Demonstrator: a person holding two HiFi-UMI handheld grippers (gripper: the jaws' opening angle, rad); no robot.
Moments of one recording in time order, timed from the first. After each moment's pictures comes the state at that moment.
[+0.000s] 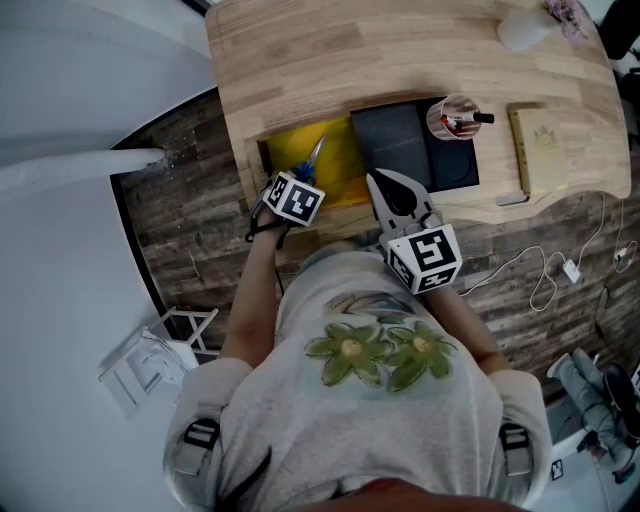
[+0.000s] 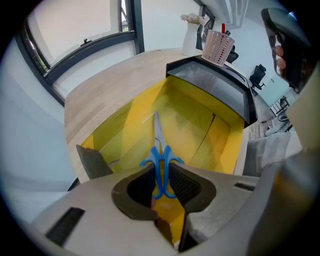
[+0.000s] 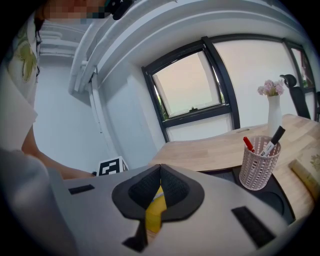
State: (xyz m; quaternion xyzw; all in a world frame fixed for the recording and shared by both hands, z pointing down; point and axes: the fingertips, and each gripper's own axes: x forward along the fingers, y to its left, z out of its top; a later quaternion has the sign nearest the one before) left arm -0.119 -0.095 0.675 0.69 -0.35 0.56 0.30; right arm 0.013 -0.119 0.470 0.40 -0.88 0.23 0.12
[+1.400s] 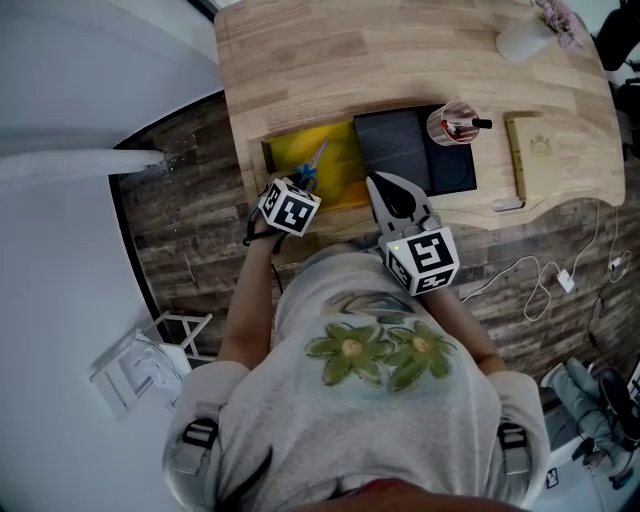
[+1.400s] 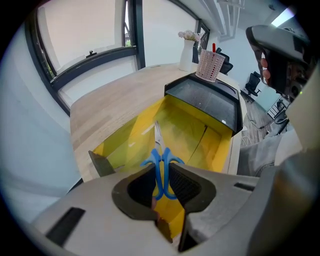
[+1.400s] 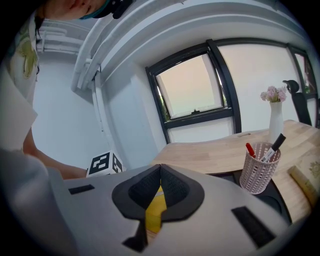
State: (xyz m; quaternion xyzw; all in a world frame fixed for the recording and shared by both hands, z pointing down) left arm -0.122 -0.096 0.648 0.73 -0.37 0.51 0.27; right arm 0.005 -0.112 0.459 0.40 -0.88 0.21 0.13
